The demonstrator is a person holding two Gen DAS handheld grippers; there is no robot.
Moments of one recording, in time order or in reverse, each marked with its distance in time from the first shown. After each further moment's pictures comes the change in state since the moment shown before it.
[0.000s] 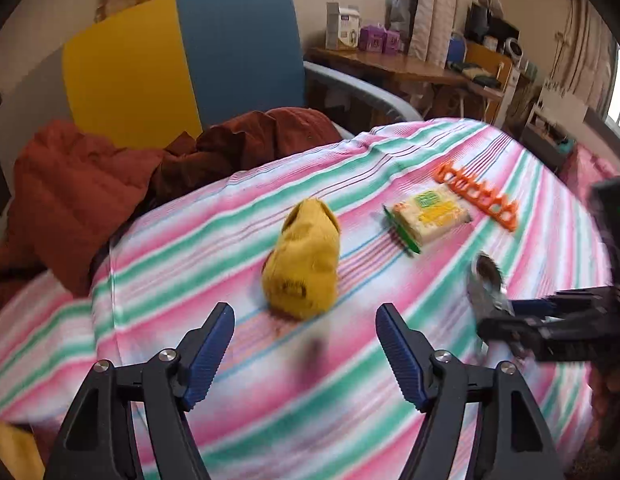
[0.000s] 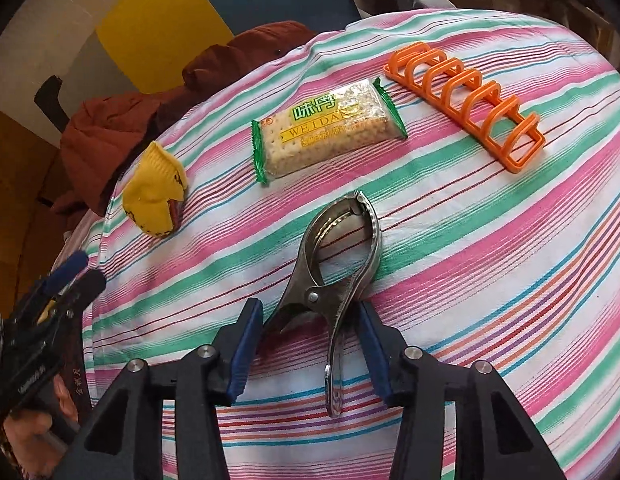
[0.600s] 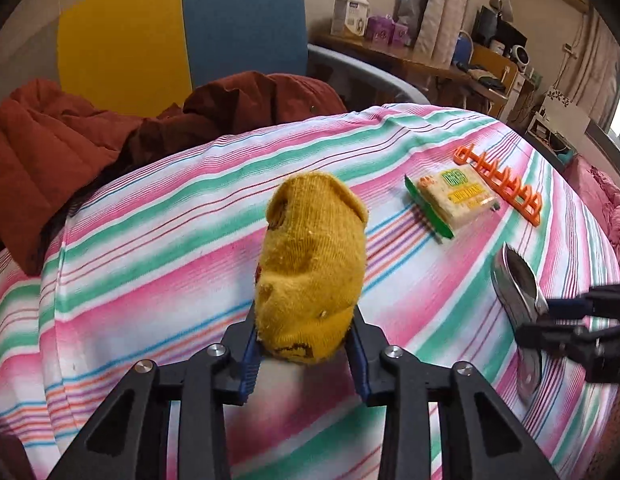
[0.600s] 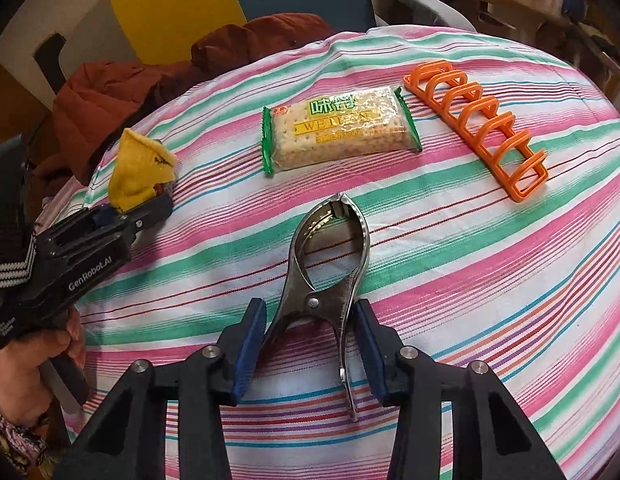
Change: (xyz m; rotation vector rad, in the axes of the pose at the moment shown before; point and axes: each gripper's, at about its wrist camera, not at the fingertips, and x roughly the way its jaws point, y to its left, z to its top) left arm 0.039 0.007 -0.032 -0.066 -0.003 -0.061; right arm 0.007 0.012 -0.001 -0.110 0.009 -0.096
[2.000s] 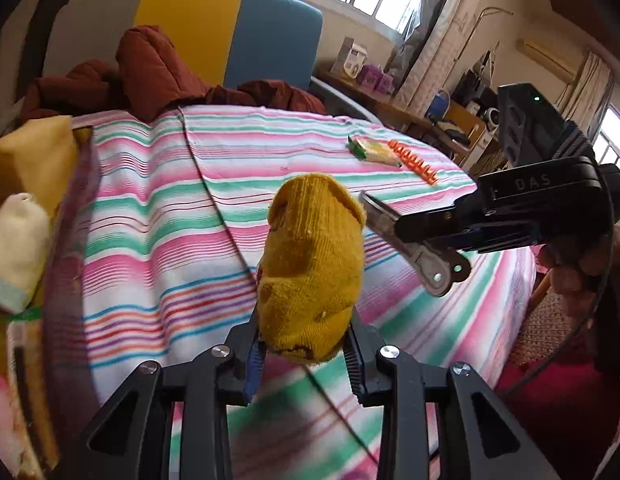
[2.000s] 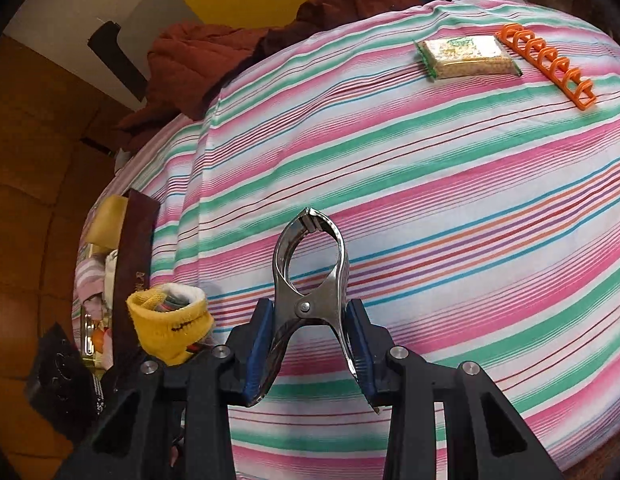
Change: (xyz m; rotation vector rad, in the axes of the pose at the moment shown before) left arm -0.186 0.032 -0.194 -0.193 -0.120 -0.190; right arm -0.056 0.107 -0.104 0.014 0.080 0.270
